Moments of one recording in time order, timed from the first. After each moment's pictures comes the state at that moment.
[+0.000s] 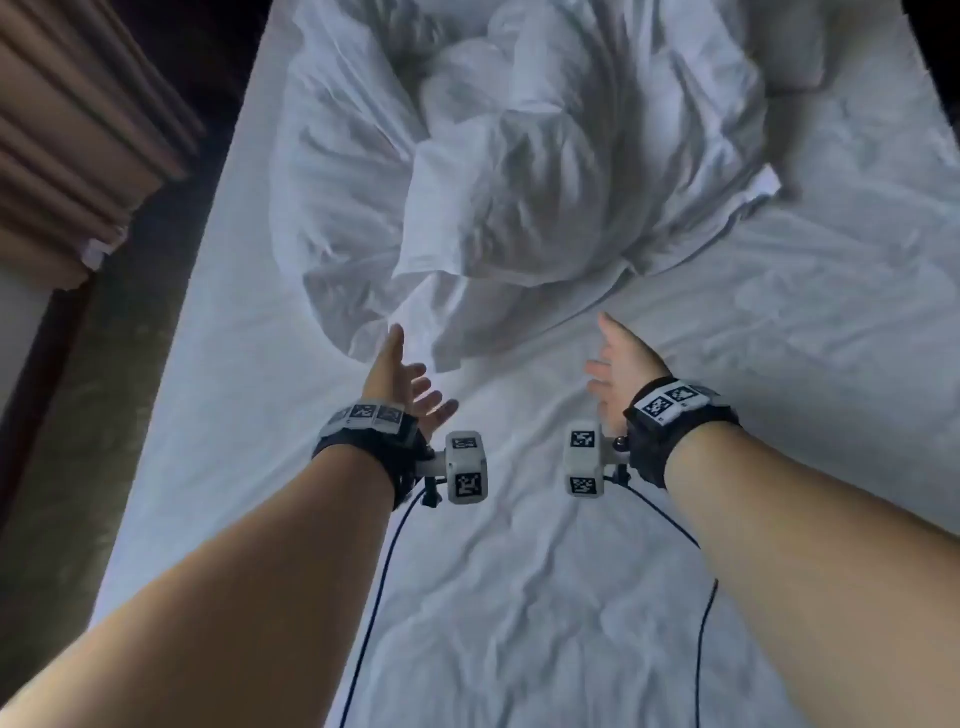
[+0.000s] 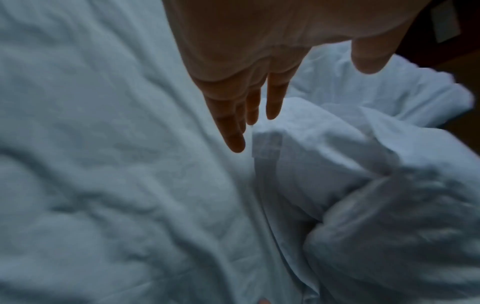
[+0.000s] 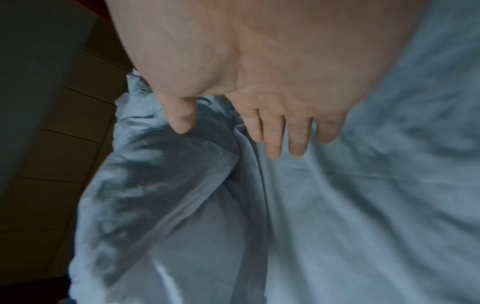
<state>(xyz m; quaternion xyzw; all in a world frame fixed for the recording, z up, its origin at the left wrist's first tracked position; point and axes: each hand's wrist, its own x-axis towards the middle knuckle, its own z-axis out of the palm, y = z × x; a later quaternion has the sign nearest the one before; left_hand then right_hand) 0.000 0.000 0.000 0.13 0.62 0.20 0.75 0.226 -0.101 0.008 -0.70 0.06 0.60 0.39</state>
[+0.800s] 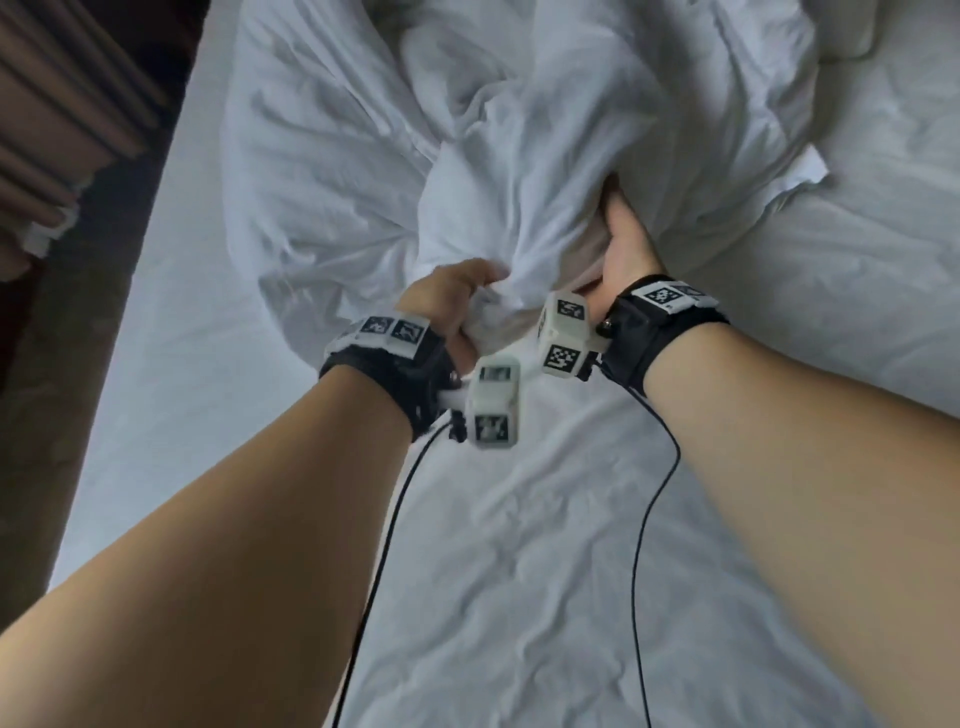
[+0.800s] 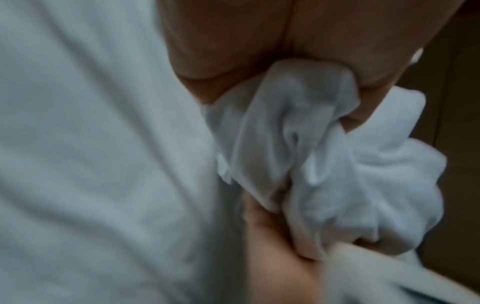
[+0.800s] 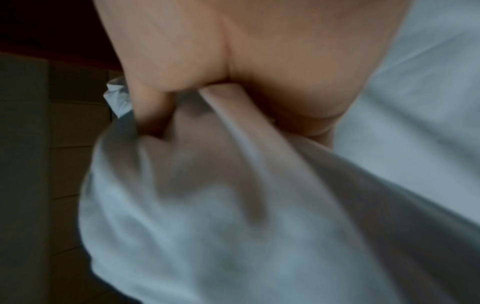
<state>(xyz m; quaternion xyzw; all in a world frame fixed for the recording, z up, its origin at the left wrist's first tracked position) 0.097 0.081 0.024 0.26 0.53 0.09 0.80 0.258 0.037 0.001 -0.60 0.09 0.62 0.50</state>
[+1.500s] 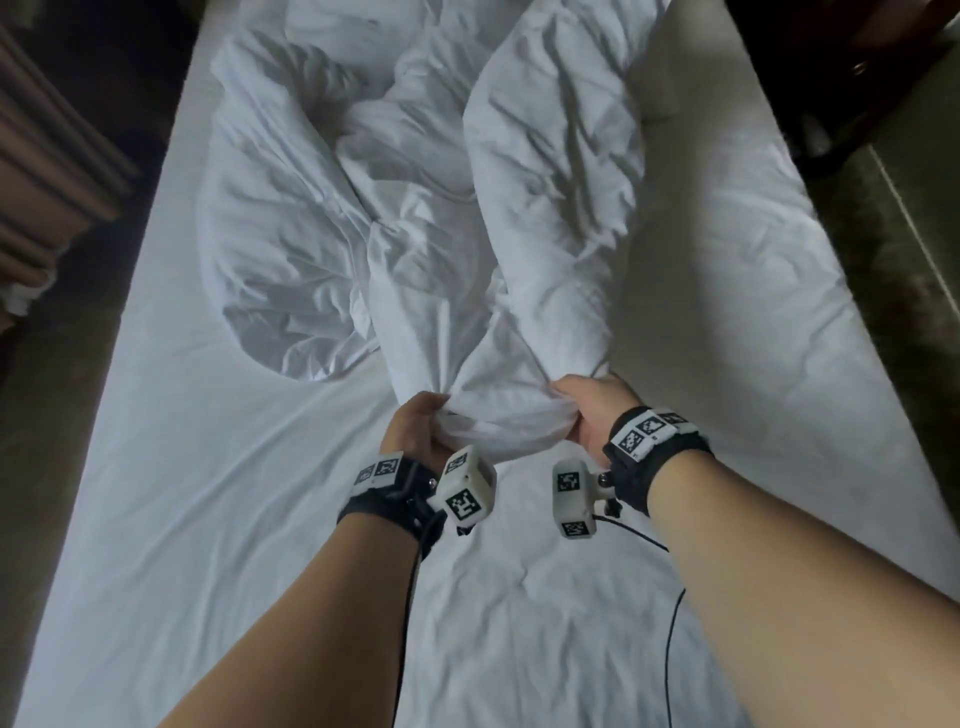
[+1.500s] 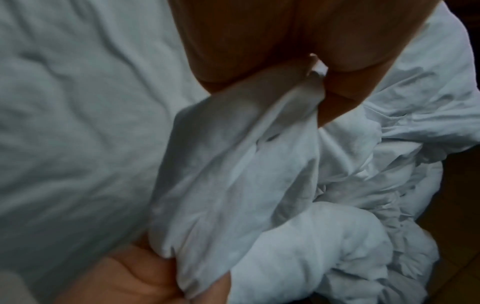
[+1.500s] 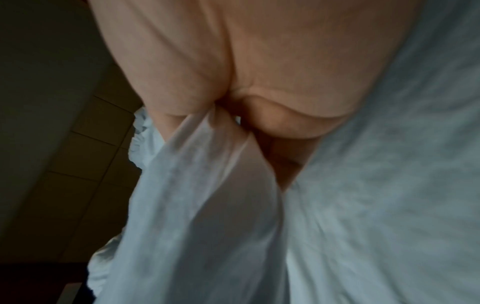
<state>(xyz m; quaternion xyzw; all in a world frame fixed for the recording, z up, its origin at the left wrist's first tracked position) 0.076 -0.121 0.075 0.14 0.59 0.13 0.78 0.257 -0.206 0.058 -0.71 0.06 0.50 0.49</state>
